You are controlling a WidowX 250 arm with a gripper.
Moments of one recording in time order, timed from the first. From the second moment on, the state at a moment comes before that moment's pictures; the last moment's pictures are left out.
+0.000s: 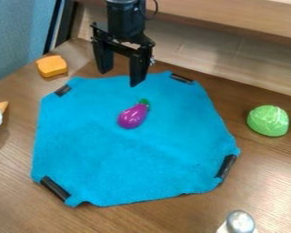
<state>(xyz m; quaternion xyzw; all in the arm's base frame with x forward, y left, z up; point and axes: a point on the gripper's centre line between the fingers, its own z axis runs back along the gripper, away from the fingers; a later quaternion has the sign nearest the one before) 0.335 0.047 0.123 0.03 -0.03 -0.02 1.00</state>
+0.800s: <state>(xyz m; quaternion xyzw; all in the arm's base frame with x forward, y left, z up) 0.312 -0.048 0.095 0.00 -0.05 -0.09 0.99</state>
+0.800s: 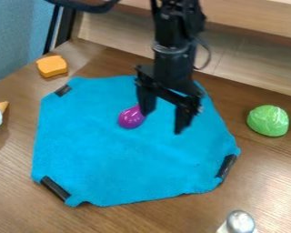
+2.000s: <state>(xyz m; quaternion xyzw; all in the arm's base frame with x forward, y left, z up) 0.332 -0.129 0.037 0.01 -0.05 -0.06 1.00</state>
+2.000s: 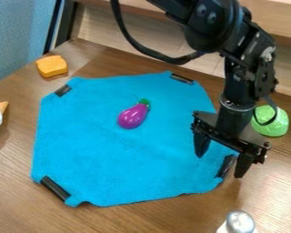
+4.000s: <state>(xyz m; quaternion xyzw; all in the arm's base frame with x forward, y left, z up) 0.326 0.039 0.113 -0.02 -0.05 0.00 1.00</state>
